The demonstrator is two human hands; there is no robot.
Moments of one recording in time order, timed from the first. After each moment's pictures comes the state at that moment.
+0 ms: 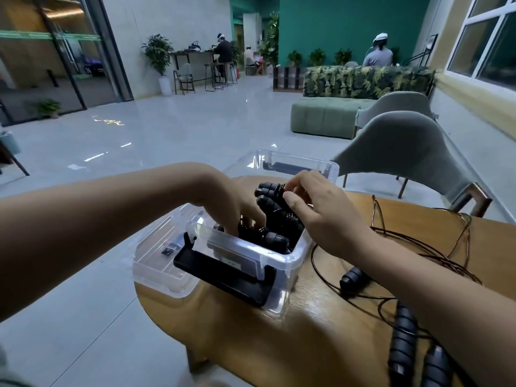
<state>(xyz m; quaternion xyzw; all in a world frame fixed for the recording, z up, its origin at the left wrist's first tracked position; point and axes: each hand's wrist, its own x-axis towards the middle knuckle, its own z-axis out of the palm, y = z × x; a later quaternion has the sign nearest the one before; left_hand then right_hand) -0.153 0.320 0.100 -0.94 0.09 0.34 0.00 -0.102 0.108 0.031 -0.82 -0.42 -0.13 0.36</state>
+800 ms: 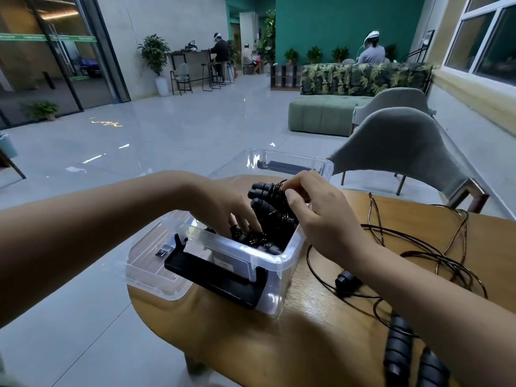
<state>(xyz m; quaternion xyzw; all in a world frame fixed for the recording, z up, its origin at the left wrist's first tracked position) -0.152 0.335 0.085 -0.95 0.08 0.29 -0.08 -0.106 0.103 0.024 -0.79 -0.40 -0.14 0.44</state>
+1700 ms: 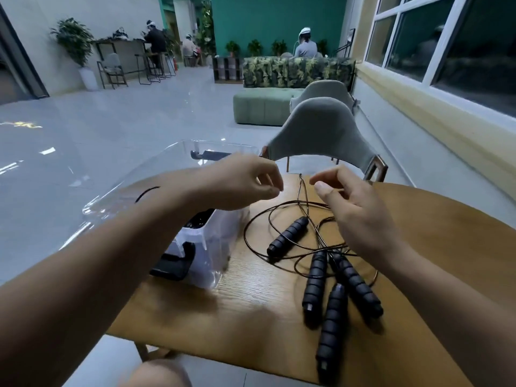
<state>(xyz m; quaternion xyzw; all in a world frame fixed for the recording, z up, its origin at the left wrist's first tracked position) -0.158 0.173 0.102 -0.96 0.16 0.00 -0.22 -0.154 -0.065 0.035 -0.81 -0.24 -0.15 0.51</state>
